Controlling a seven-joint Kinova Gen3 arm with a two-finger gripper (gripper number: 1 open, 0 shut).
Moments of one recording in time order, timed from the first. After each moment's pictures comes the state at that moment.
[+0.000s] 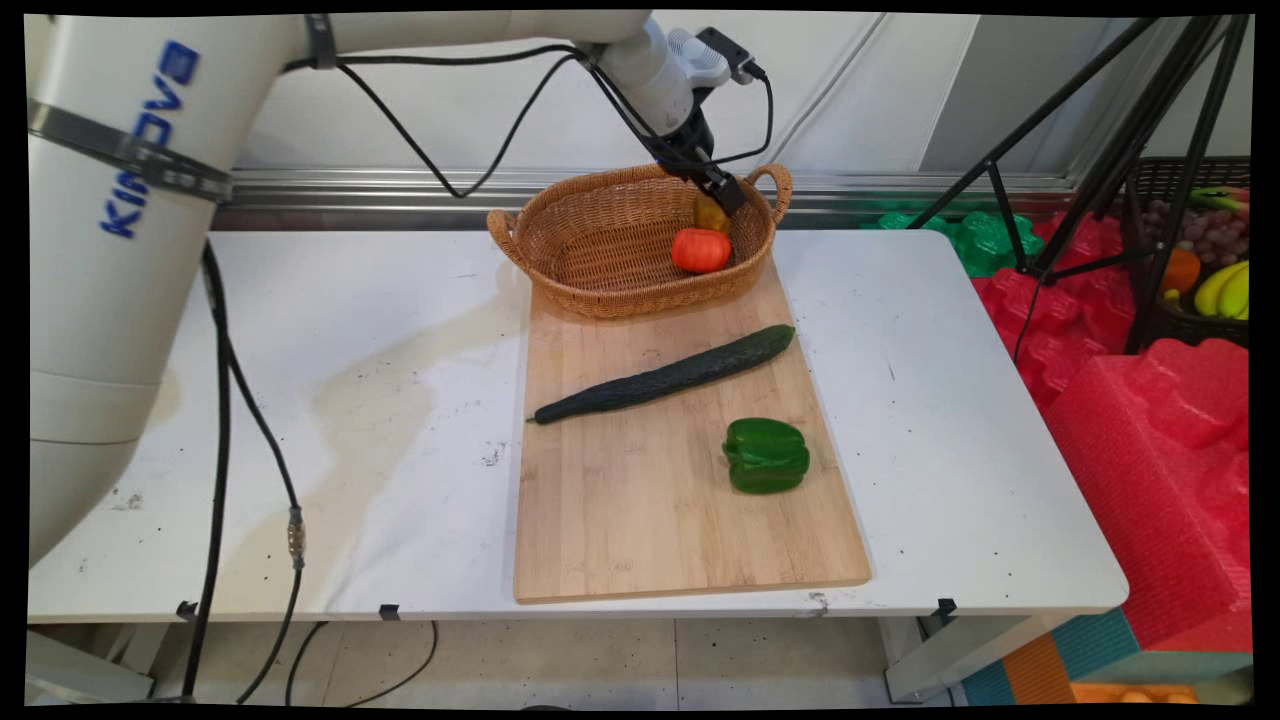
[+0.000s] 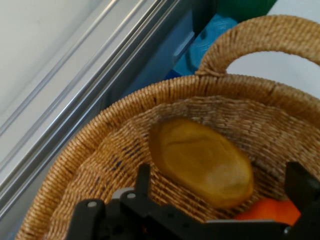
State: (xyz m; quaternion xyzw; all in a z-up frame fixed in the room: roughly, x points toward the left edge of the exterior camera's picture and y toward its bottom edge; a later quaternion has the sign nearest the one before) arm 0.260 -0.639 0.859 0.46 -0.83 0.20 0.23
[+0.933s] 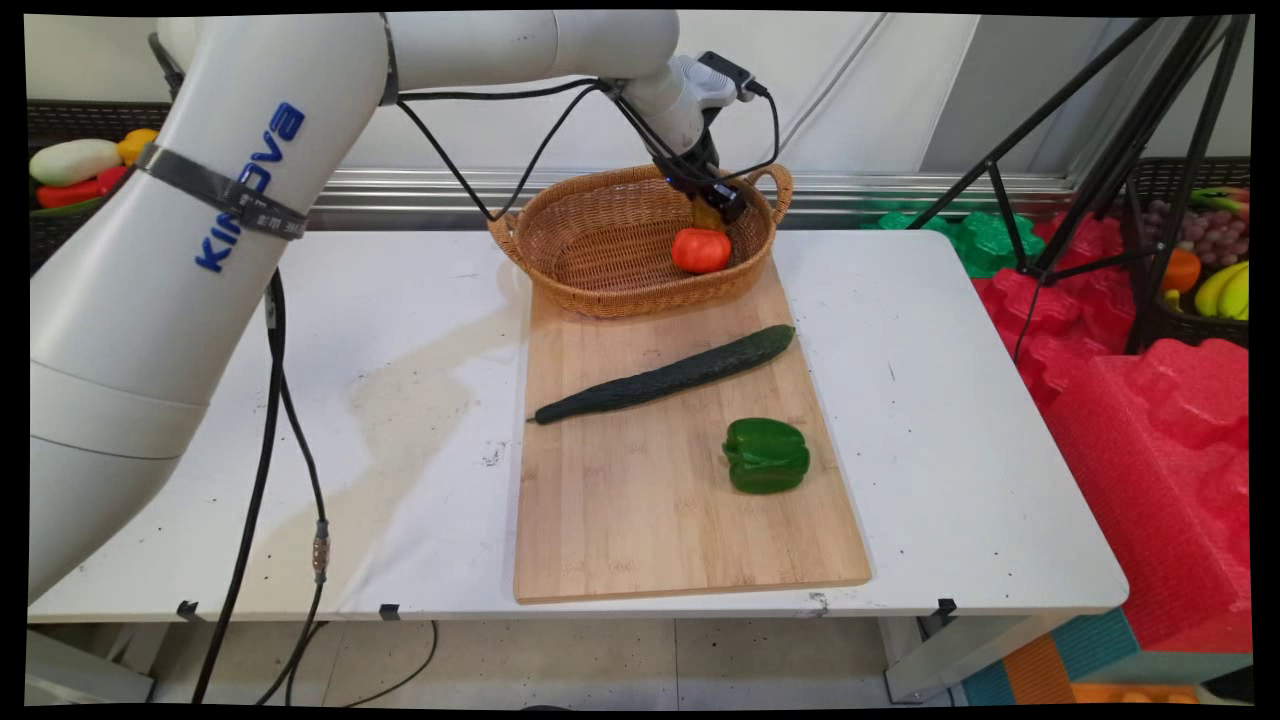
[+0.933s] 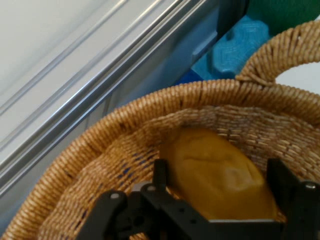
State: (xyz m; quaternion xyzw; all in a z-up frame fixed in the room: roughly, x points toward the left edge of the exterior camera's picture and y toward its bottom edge) arm 0.252 -0.661 0.824 0.52 -0.80 0.21 0.22
